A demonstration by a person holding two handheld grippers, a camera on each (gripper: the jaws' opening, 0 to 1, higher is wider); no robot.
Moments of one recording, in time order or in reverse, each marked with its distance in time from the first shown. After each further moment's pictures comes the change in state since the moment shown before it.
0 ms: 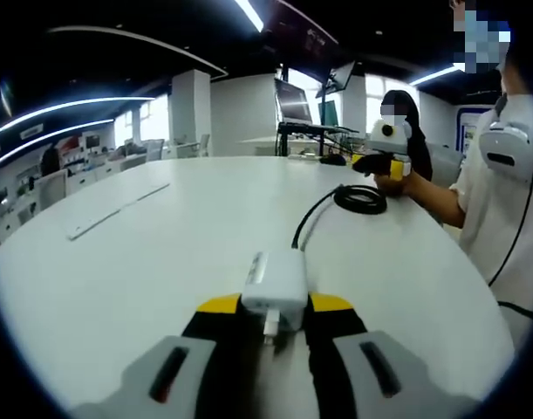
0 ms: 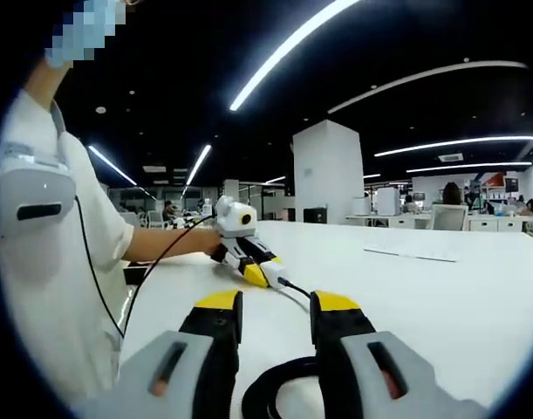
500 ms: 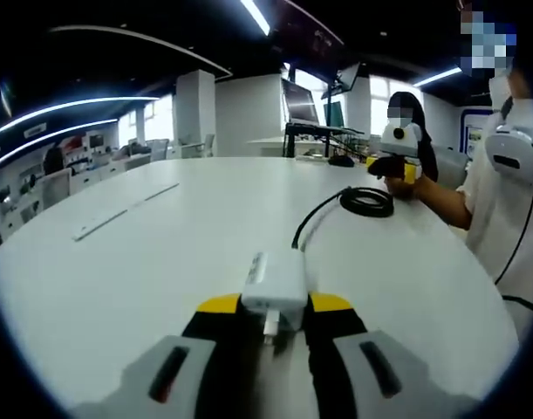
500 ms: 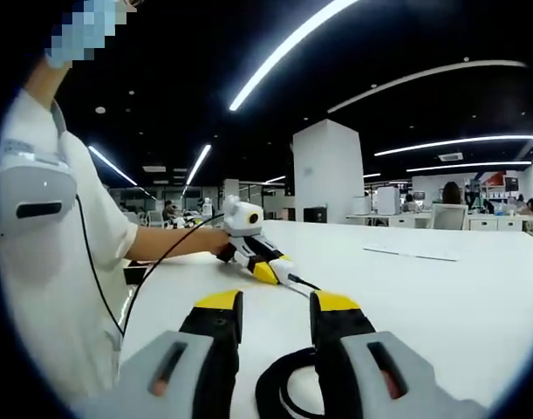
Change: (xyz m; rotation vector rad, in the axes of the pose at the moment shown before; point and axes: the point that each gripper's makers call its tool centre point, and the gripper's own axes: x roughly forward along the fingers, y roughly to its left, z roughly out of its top) left arm 0.007 0.014 0.001 -0.006 -0.006 0.022; right arm -0.002 0.000 -0.003 0.001 0.004 0.001
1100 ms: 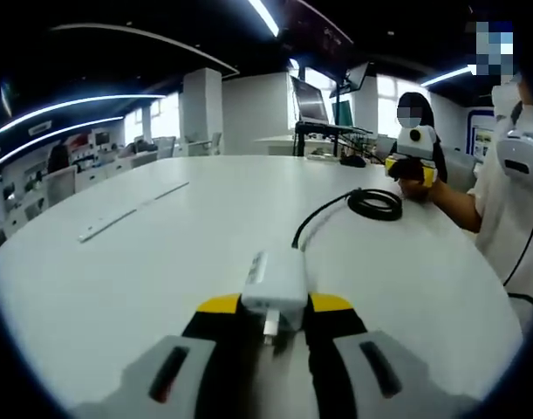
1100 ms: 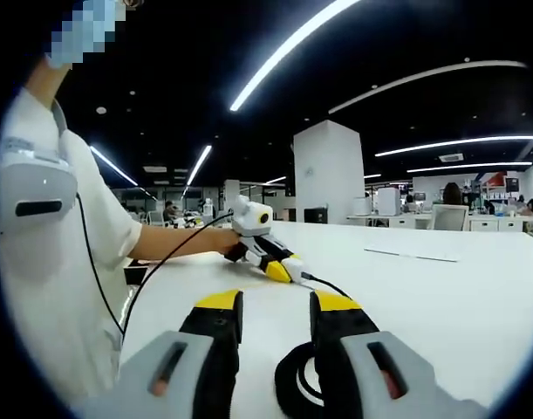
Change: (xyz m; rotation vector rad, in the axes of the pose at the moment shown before) left arm 0.008 0.018 0.003 -0.012 0.008 0.034; right arm -0.002 0.001 0.000 -0.003 -0.003 0.002
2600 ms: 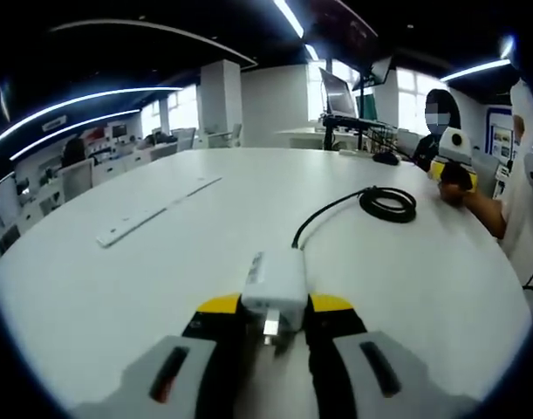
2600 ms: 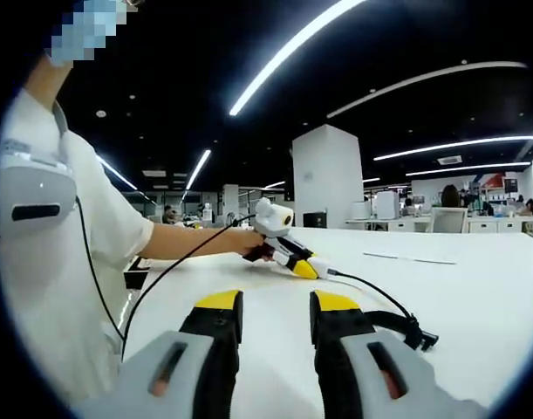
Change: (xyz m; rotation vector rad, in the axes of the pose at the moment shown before) left arm 0.022 0.062 0.011 -0.017 0.043 0.101; right arm -0.005 -0.002 0.004 0.004 -0.027 -0.007
